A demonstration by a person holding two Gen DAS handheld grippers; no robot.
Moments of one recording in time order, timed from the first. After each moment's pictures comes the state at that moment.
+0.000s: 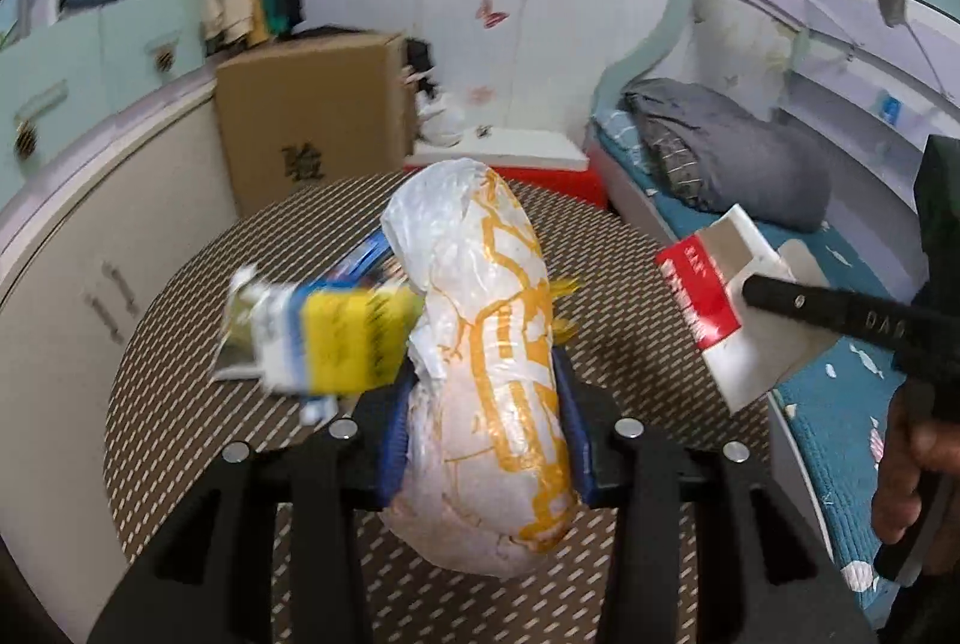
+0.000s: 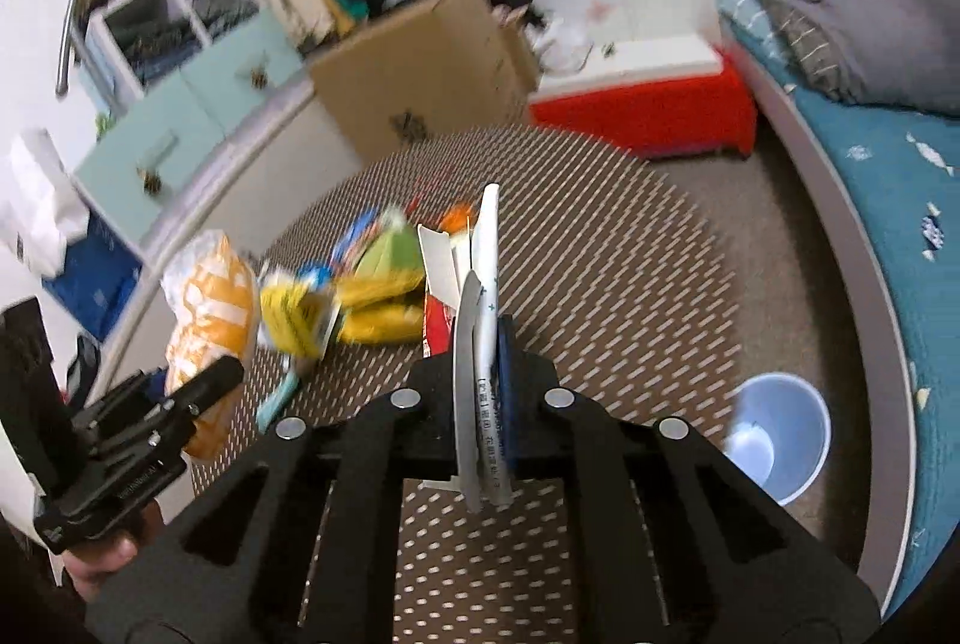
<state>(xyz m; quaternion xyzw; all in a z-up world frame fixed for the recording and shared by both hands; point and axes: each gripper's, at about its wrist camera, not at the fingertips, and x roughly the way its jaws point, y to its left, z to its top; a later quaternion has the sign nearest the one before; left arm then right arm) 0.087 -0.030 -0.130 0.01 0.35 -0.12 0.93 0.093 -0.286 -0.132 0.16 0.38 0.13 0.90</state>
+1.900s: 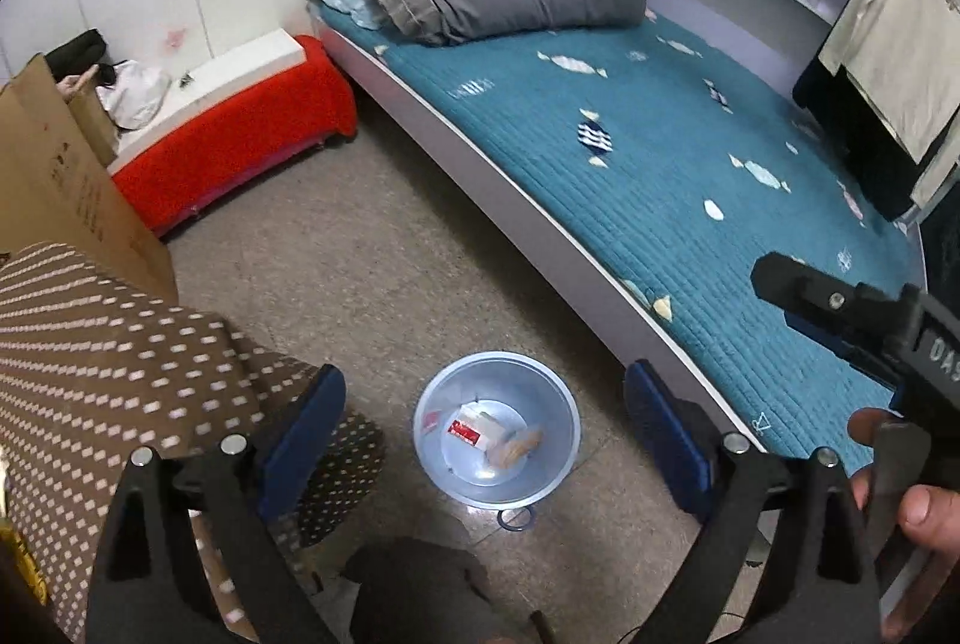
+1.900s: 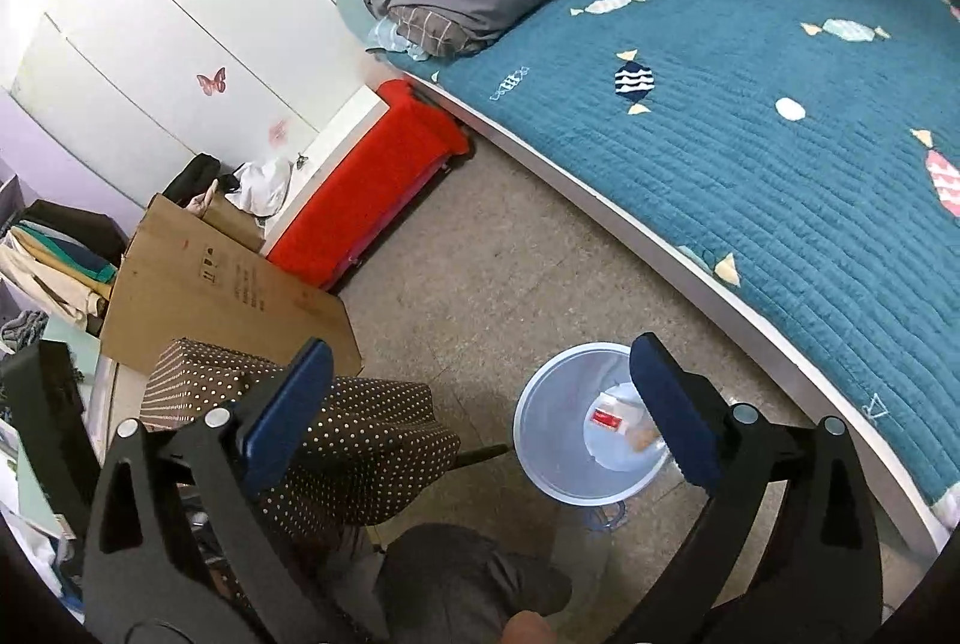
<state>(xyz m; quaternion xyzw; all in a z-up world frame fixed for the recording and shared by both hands) 0.181 -0.403 -0.243 0.16 0.46 -0.33 0.81 0.033 -0.587 -0.257 0.39 0.34 -0.16 0.84</state>
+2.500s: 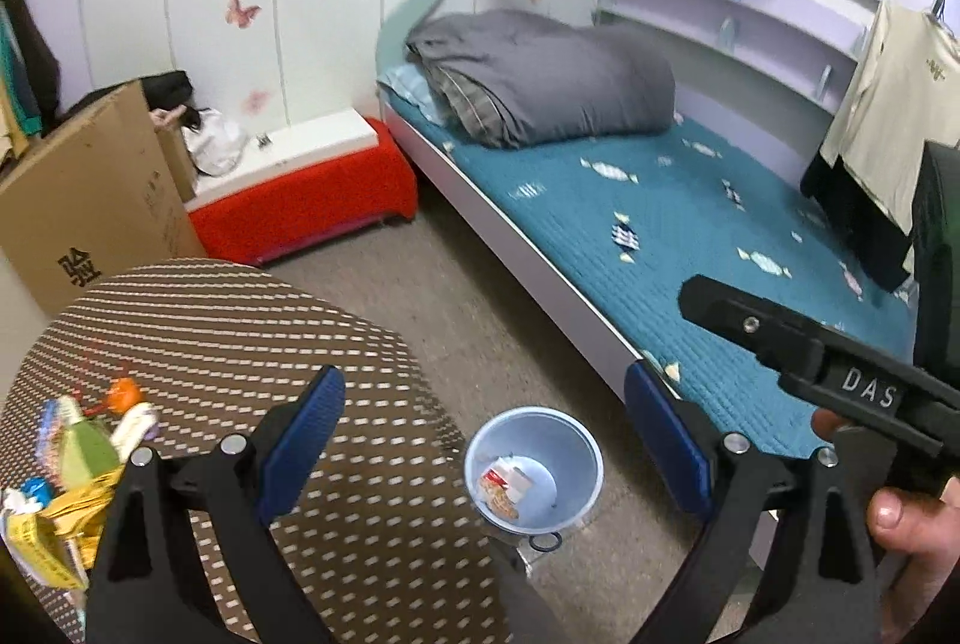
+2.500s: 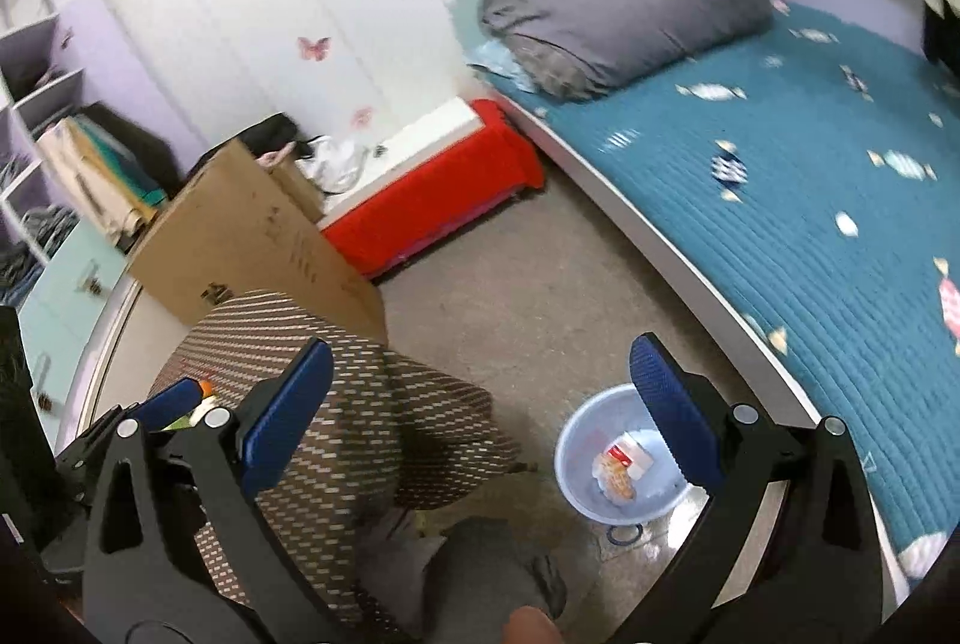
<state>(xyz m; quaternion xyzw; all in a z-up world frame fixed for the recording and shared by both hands) 0.140 -0.295 -0.138 0.10 0.37 -0.30 0.87 0.051 -0.479 -0.160 0.27 0.31 -0.10 0.91</state>
